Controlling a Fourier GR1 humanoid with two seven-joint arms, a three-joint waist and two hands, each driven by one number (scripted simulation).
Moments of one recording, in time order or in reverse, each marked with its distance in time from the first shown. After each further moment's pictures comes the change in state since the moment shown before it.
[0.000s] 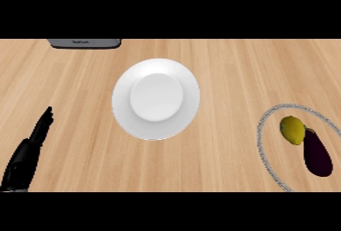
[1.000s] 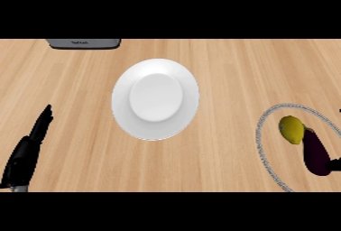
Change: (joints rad) left arm -0.016 -0.057 0.074 0.014 -0.062 -0.062 0.013; right arm -0.242 0.003 0.163 0.440 0.141 0.403 -0.022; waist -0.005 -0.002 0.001
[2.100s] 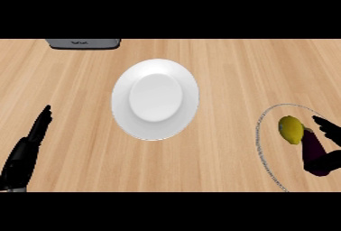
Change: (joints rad) left arm 0.022 -0.097 0.110 -0.066 -0.106 -0.110 0.038; right arm -0.108 0.175 -0.044 0.270 0.246 0.121 -0.171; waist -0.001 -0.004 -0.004
